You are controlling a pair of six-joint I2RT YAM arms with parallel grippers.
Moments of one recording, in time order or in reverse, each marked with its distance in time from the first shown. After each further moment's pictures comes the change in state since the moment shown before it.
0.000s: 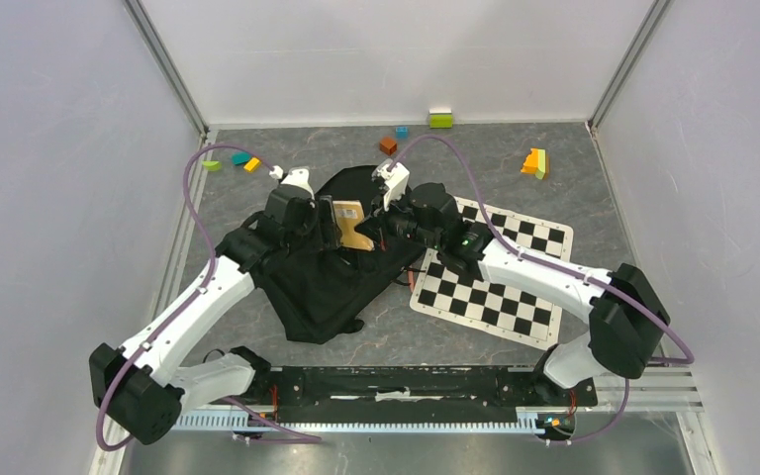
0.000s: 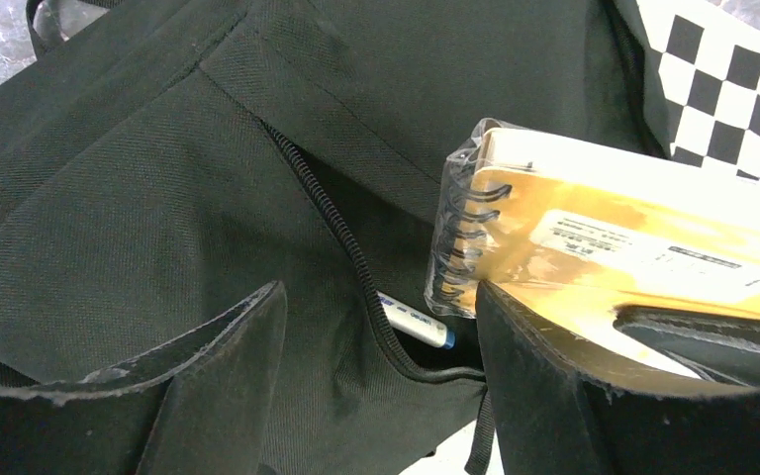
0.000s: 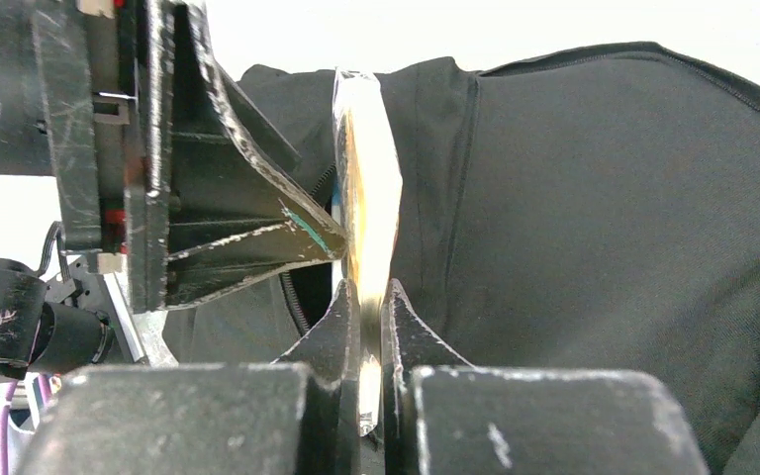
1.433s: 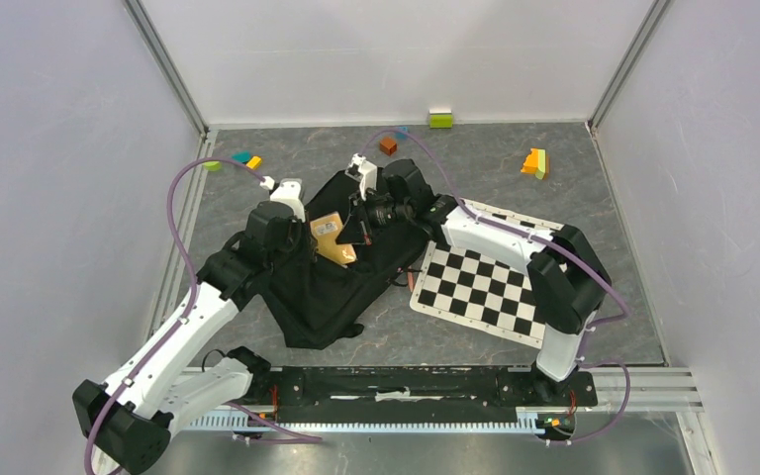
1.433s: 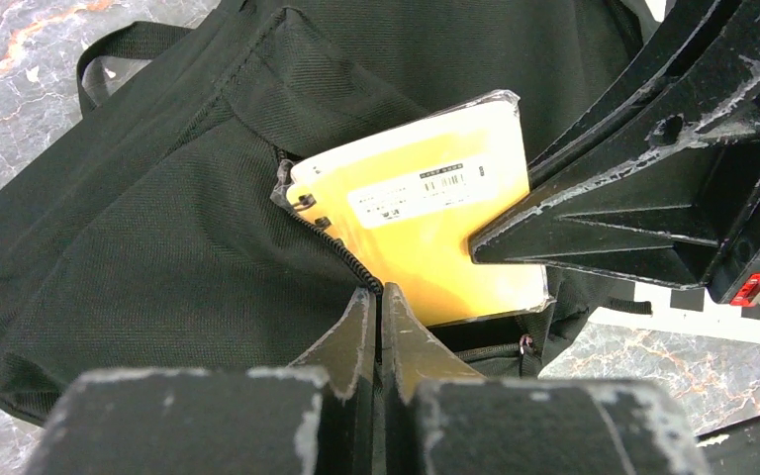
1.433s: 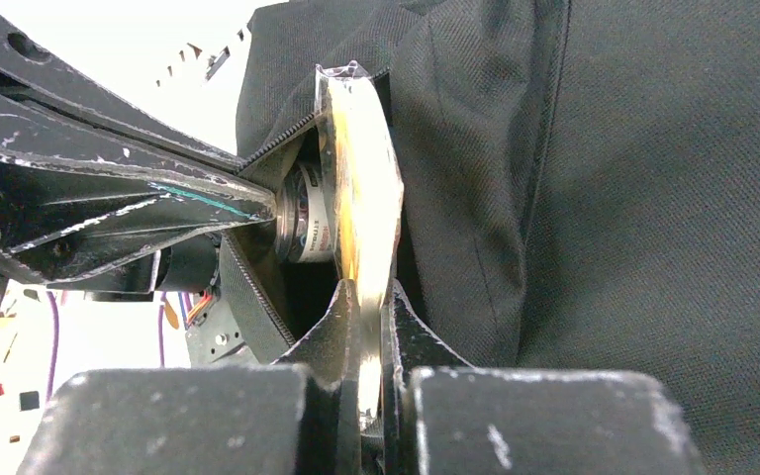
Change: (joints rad) left arm 0.011 -0.161 -0.106 0.023 0.031 0.134; right arm -0.078 0.328 0.270 -0.174 -0.424 0.133
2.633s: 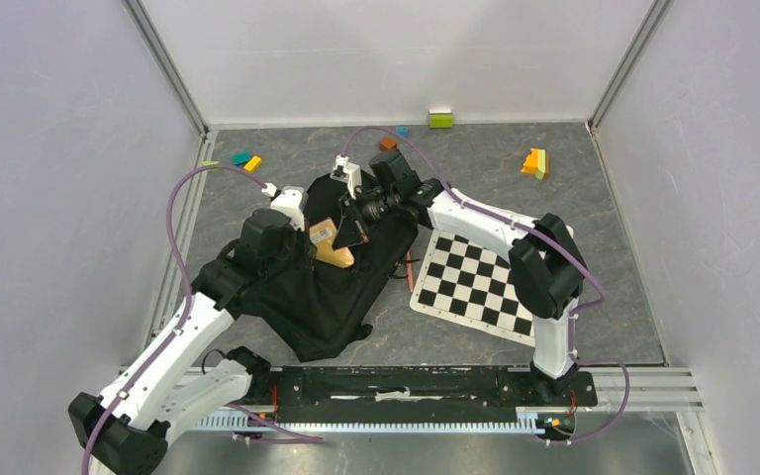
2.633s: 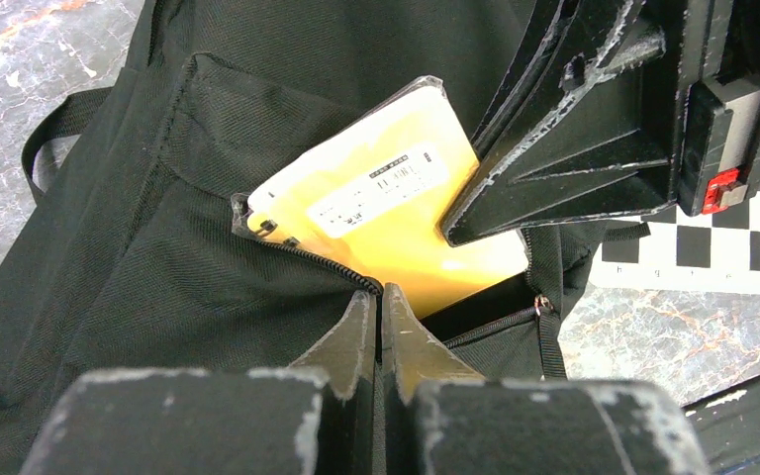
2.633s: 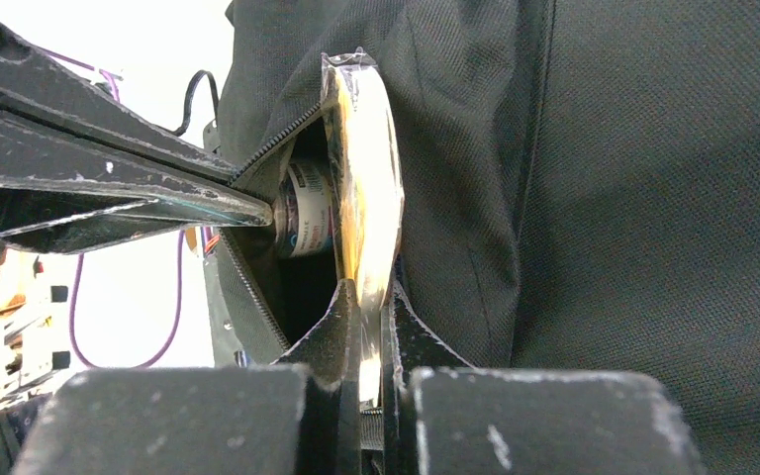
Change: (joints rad) left arm 0.004 -0.063 -0.039 -0.014 0.058 0.072; right arm -0.015 0.144 0.220 -0.241 -0.193 -0.159
